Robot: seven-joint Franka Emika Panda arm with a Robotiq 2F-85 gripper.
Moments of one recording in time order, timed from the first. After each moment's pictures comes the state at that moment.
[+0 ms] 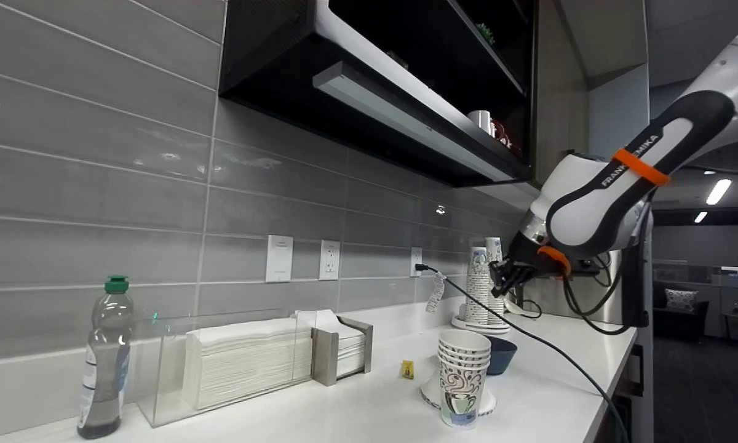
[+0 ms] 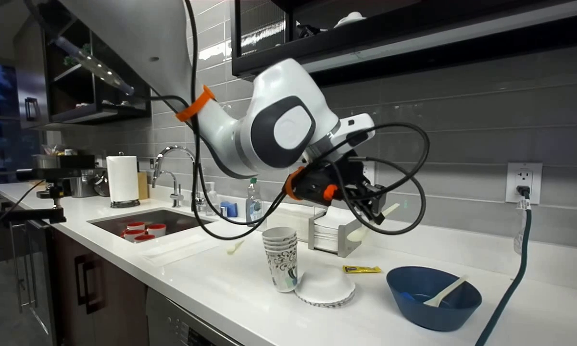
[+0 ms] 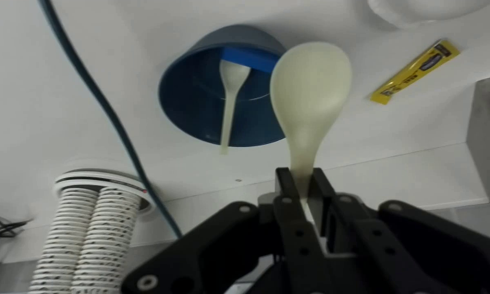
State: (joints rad) arm -0.29 -0.06 -0.08 -2.36 -0.24 3.02 0.21
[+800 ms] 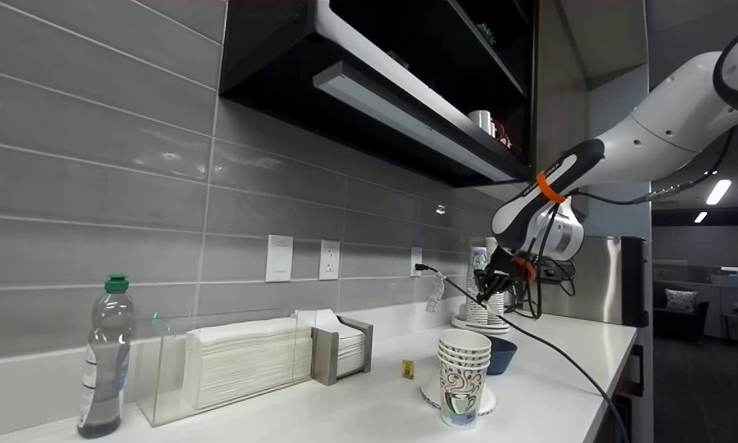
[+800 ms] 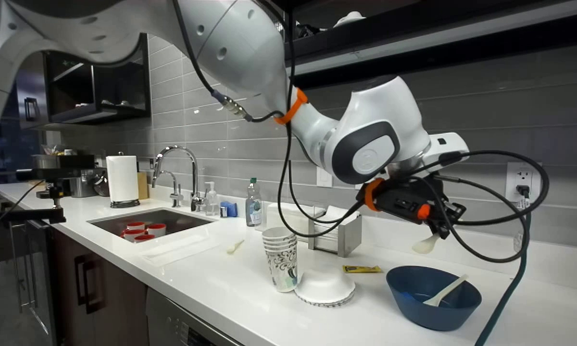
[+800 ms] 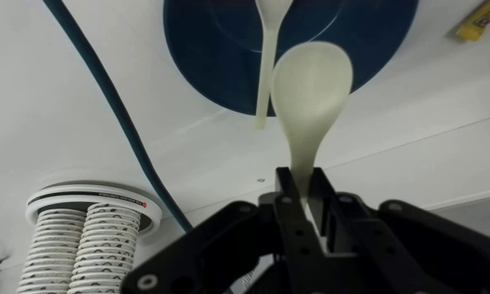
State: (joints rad) arm -0.41 0.34 -0.02 -1.87 0.24 2.87 -0.21
